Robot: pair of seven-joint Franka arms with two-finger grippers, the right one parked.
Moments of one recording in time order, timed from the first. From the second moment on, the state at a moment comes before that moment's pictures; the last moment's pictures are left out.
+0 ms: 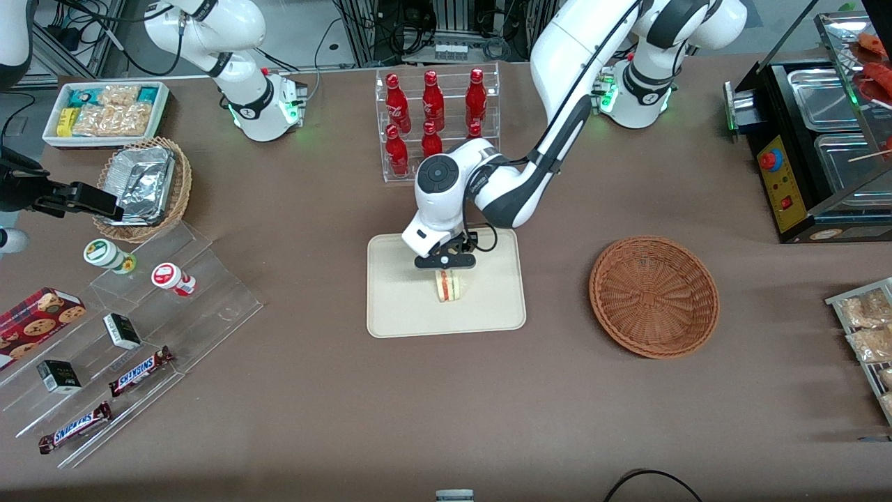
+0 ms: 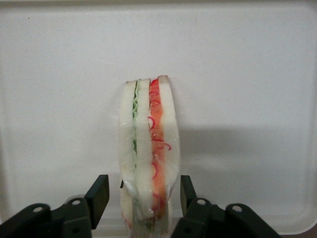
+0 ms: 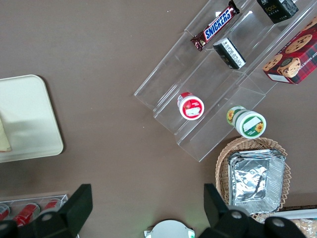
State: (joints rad) arm -0.77 0.69 -0.10 -1.55 0.10 2.27 -0.95
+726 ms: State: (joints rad) arm -0.63 0.32 -0.08 -1.51 0.10 1.88 -0.98
